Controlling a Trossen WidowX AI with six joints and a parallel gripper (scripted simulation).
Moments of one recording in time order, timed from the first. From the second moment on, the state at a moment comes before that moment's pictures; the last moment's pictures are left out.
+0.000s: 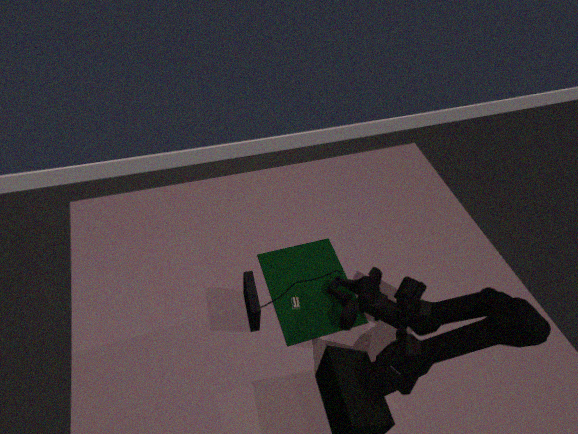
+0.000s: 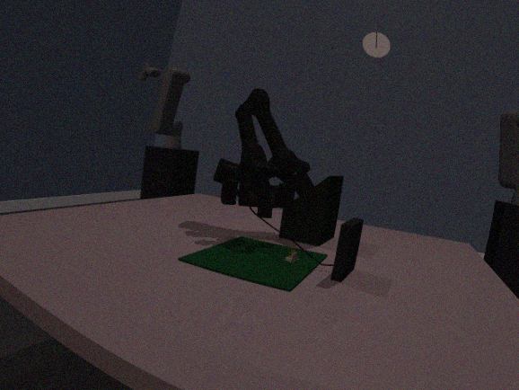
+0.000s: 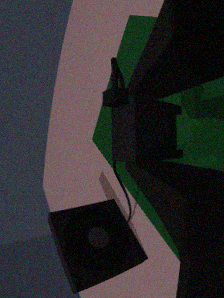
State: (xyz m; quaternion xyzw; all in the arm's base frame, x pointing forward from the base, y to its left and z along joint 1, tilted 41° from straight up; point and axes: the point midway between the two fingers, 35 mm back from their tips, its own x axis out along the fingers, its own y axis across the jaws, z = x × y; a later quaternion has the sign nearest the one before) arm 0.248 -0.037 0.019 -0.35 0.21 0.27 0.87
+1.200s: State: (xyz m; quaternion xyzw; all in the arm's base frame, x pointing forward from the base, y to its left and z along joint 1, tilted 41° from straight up) arm 0.250 -0.058 -0.002 -0.35 0.21 0.28 0.87
